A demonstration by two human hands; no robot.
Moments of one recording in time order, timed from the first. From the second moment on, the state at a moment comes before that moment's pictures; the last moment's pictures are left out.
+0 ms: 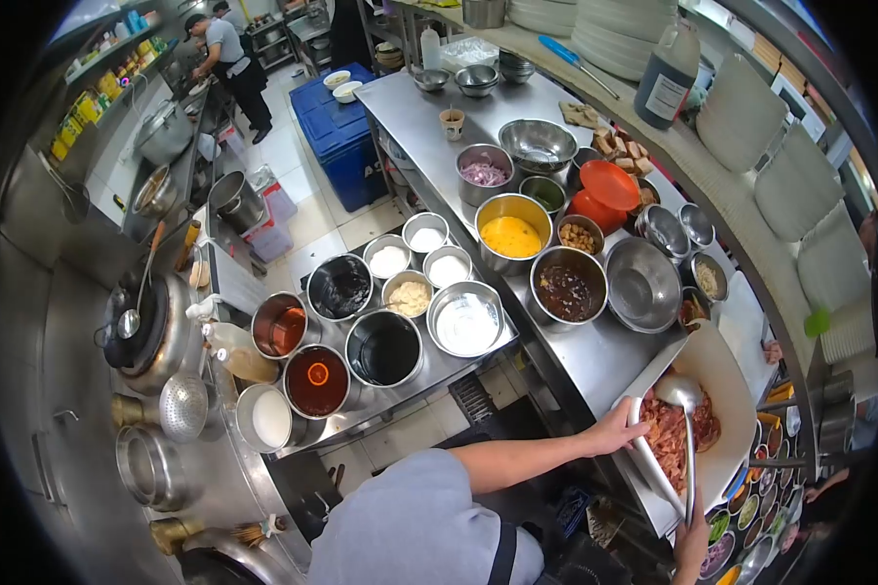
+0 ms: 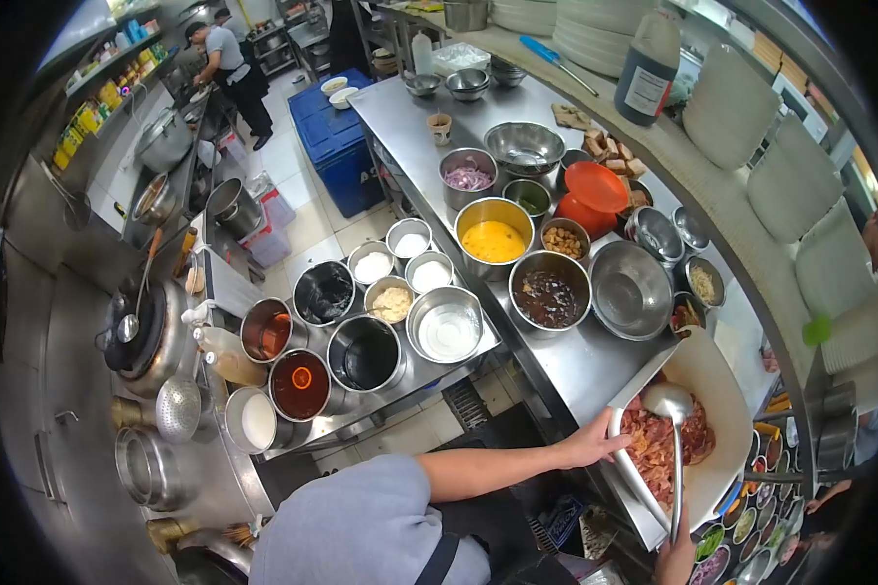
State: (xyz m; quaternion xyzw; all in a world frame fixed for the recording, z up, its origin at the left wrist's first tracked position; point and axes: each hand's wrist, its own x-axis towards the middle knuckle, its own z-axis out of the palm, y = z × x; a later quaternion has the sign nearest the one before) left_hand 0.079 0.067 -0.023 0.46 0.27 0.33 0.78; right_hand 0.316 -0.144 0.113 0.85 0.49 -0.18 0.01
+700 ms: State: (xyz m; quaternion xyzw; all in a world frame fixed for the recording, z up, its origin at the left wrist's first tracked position) left_hand 0.091 0.072 -0.041 0.45 0.28 0.28 0.80; right_hand 0.307 -0.230 0.260 0.86 0.45 -0.21 0.09
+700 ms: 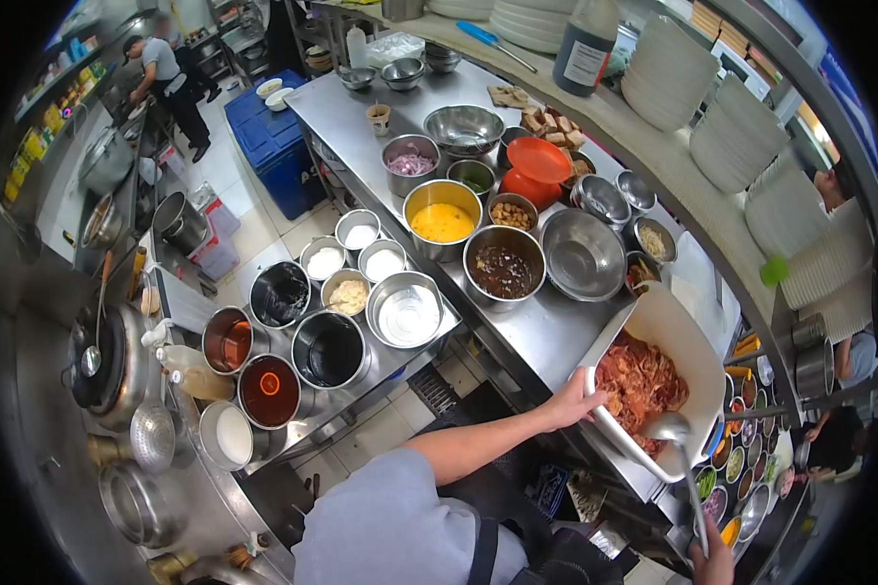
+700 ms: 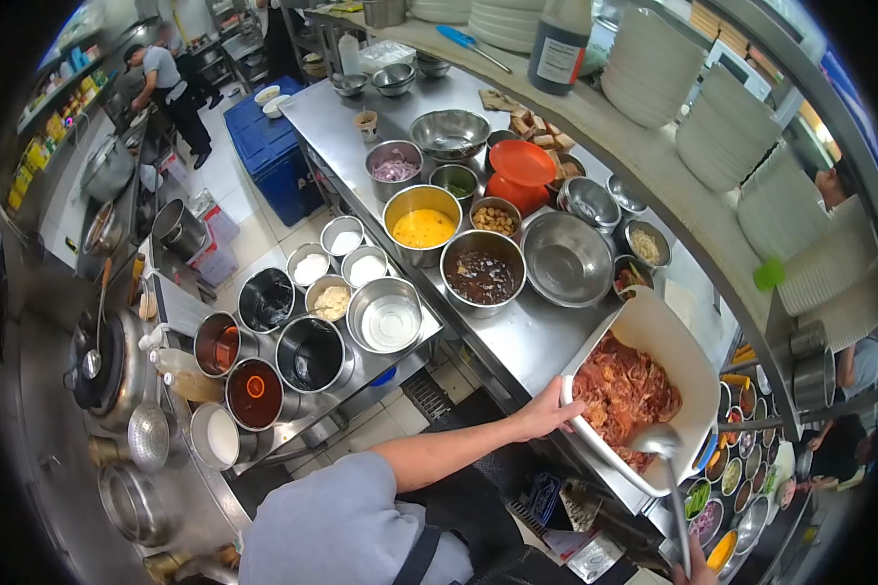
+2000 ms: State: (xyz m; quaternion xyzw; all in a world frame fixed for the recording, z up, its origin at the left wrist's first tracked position) left_hand 0.096 0.072 -0.059 0.48 0.26 0.32 0.77; right_hand 0.251 -0.217 0.128 0.88 0.43 -0.07 -0.17
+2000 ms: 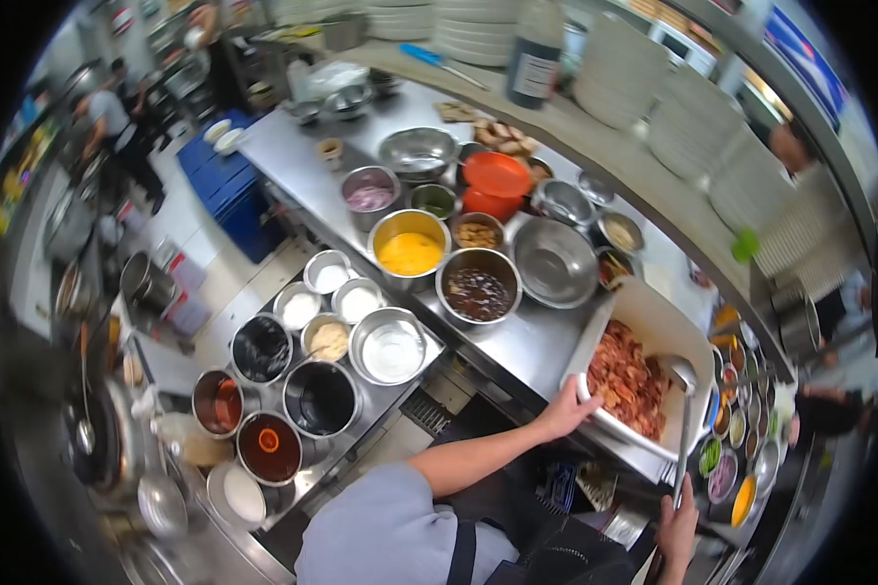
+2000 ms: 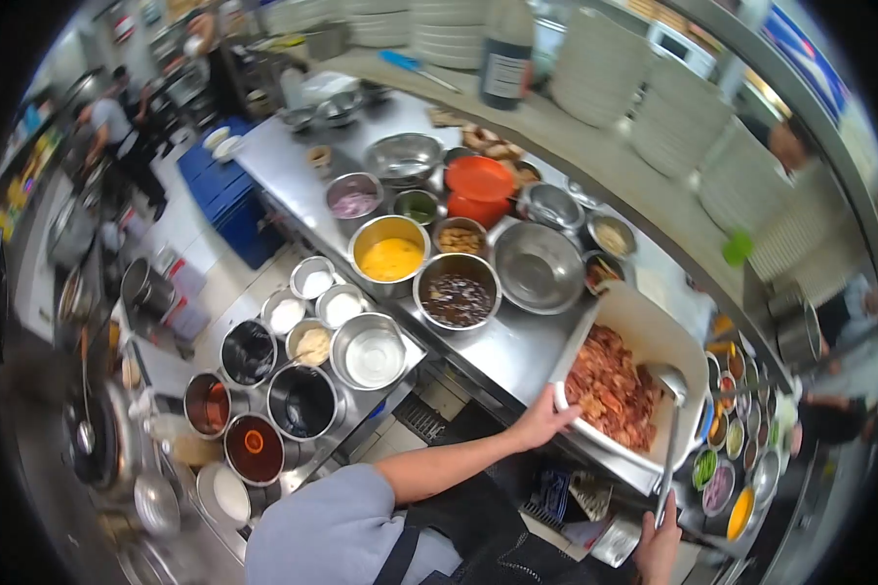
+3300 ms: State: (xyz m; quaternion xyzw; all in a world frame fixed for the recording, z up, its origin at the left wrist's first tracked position) left_hand 0.090 0.069 -0.050 0.46 0.22 0.31 0.80; right_hand 0.223 -0.178 0.231 0.86 0.45 -0.24 0.04
